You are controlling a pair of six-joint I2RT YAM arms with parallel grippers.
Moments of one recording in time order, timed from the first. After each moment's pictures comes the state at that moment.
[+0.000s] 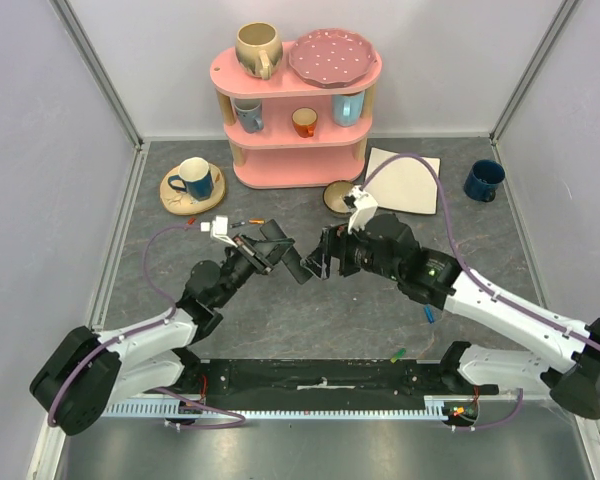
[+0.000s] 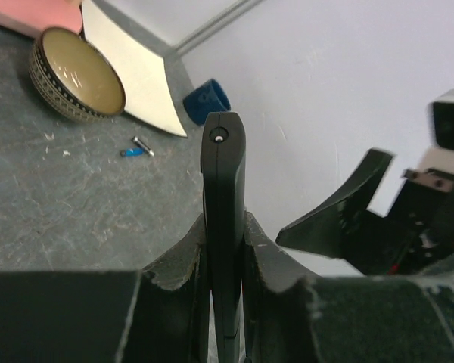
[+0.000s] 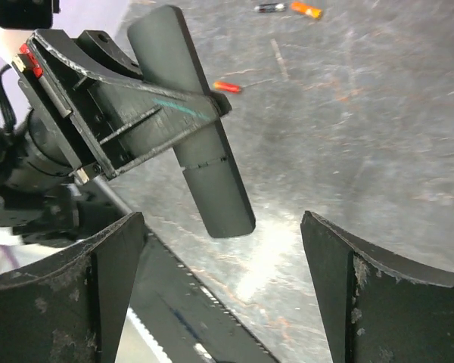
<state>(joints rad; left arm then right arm) -0.66 1.03 0.22 0.96 0.01 -1.00 0.89 1.09 0.89 -0.19 -0.05 0.62</state>
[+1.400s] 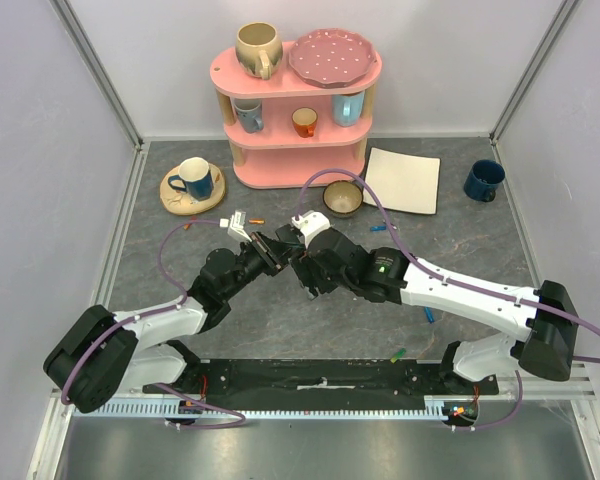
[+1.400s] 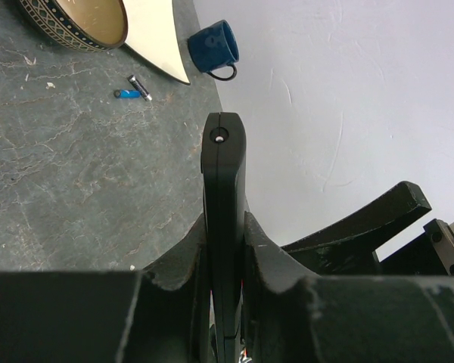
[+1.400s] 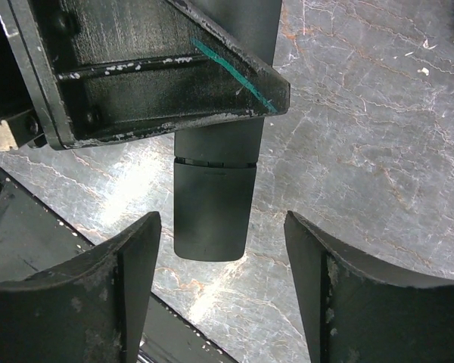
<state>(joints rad) -0.66 1.19 0.32 0.85 0.14 -1.14 1.09 1.38 1.13 -0.53 0.26 0.34</state>
